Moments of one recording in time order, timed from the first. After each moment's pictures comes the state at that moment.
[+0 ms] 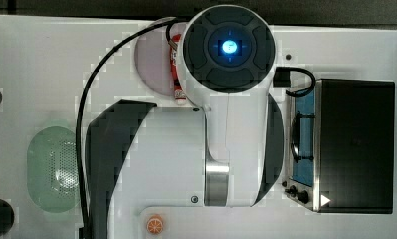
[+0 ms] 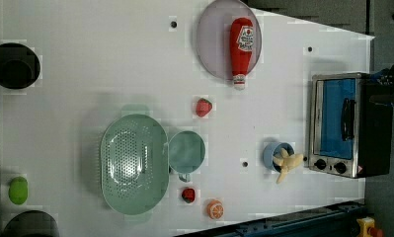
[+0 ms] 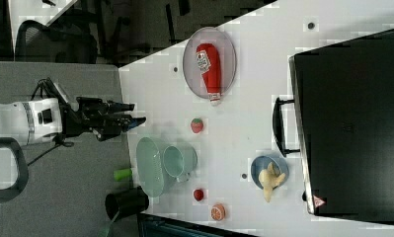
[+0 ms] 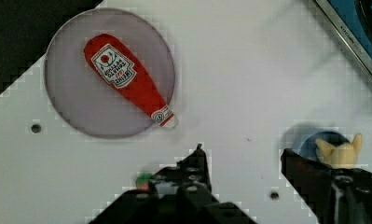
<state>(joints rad) -0.02 -0.02 0.01 -1.77 -0.01 0.17 -0.06</state>
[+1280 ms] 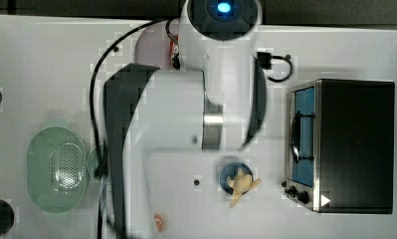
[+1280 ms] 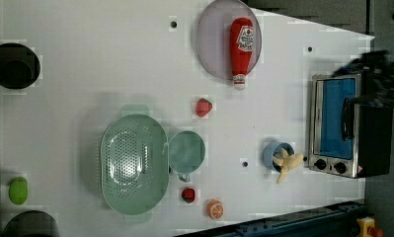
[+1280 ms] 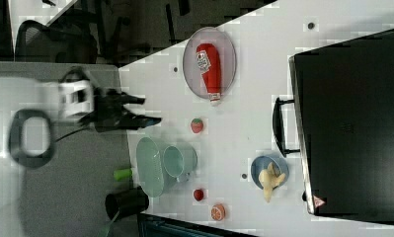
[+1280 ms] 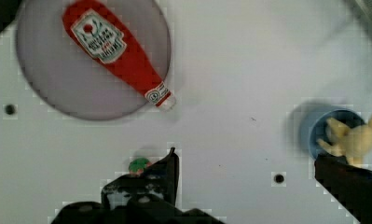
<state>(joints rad) -0.07 0.17 0.08 -1.71 0.01 0.20 -0.05</state>
